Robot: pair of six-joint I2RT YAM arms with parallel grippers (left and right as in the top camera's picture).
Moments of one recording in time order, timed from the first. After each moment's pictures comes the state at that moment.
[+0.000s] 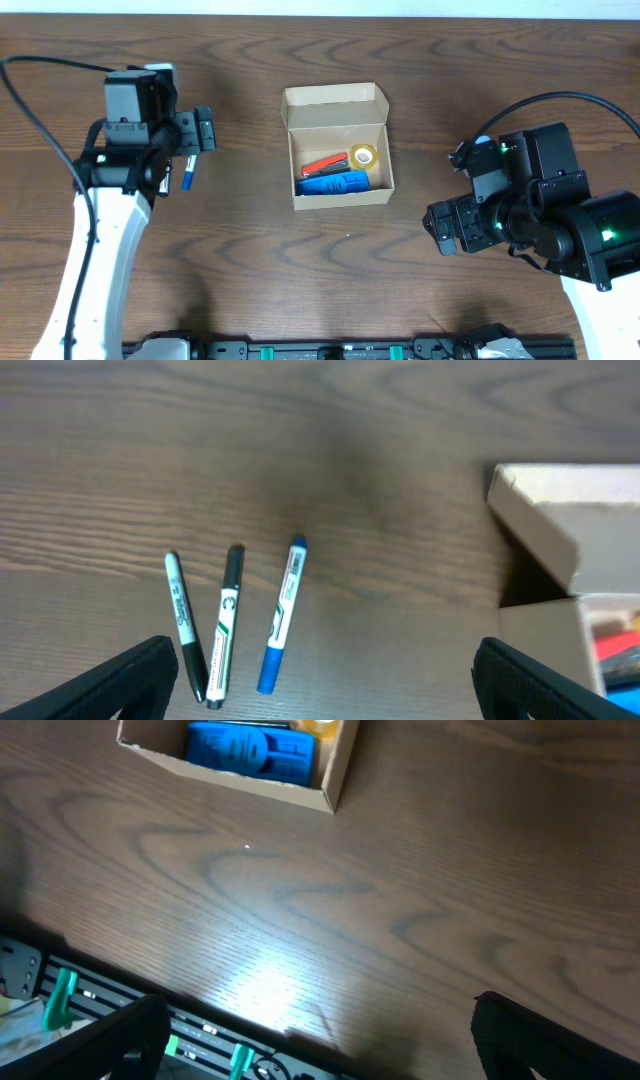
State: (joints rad) left arm -0.02 1.35 1.18 -0.68 -0.01 -0.09; right arm 0.27 1.14 1.48 -1.51 -0.14 -0.01
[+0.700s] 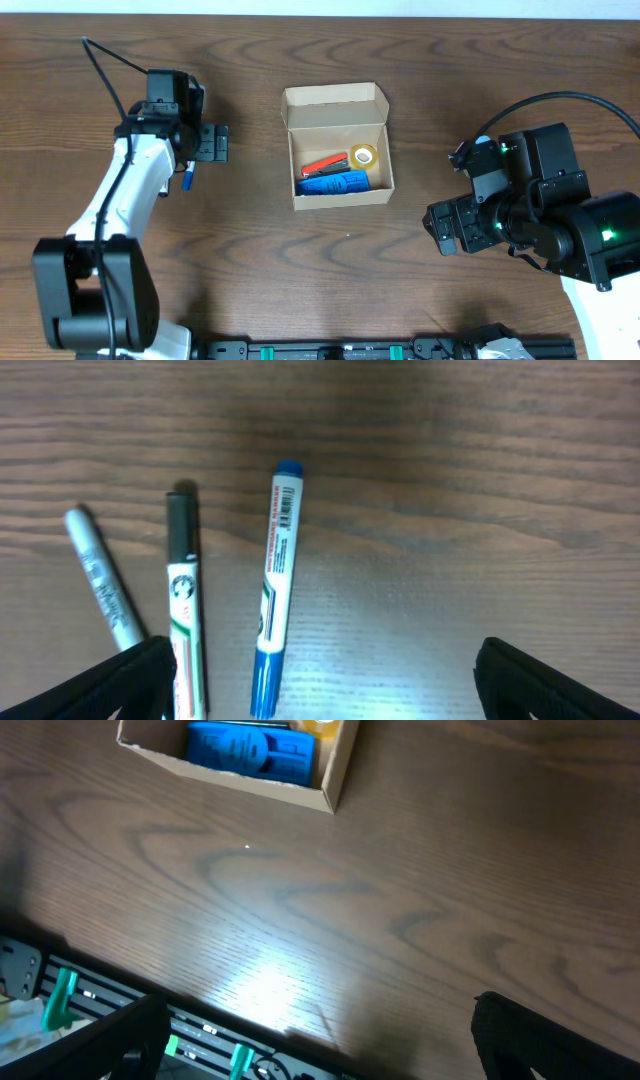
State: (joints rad) left arm -0.02 1.70 1.18 -0.63 -0.02 0.03; right arm 0.27 1.14 1.48 -1.51 -0.14 -0.01
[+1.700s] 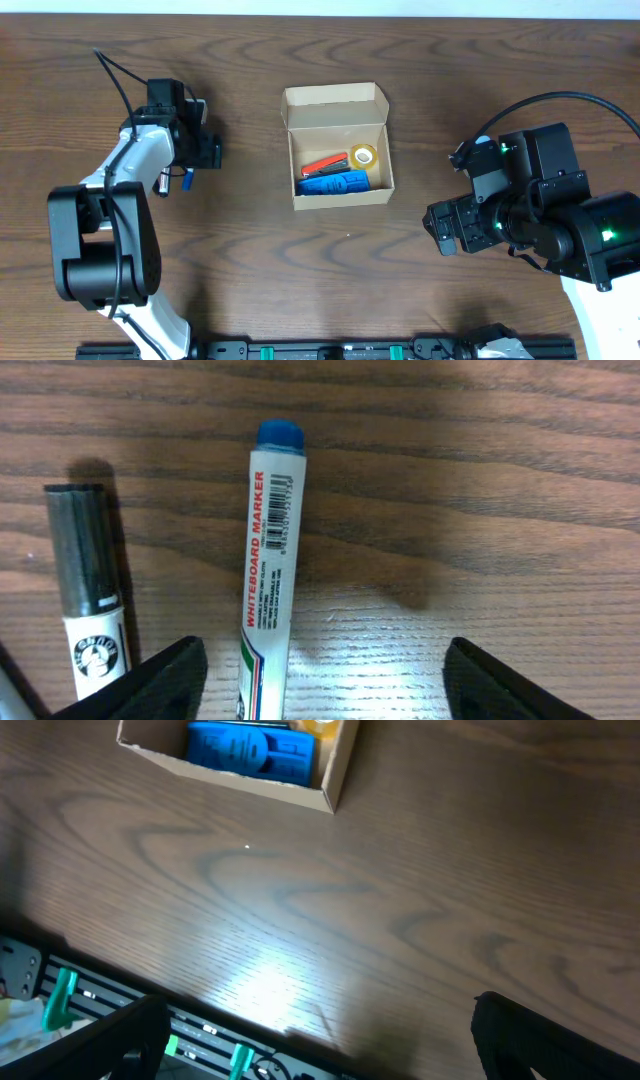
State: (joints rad) left arm 0.04 1.90 1.18 -0.55 0.07 0.07; right arm 0.27 1.14 1.48 -1.51 -0.14 -0.01
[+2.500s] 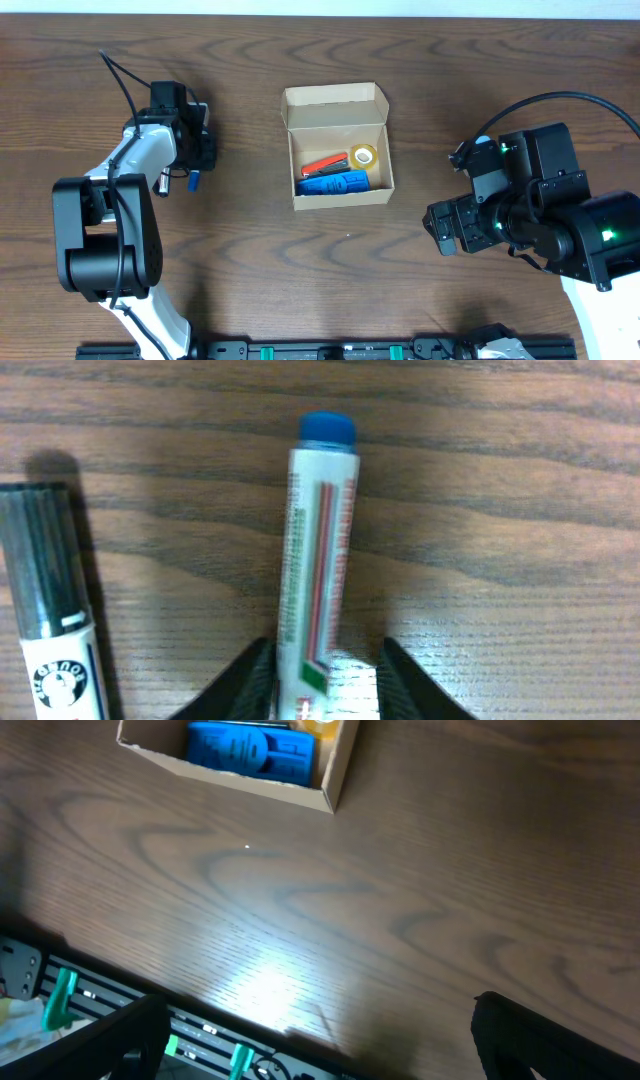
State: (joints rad) left arm 0.04 1.94 1.19 -0.54 0.07 0.07; right arm 0.27 1.14 1.48 -1.51 -0.14 -0.01
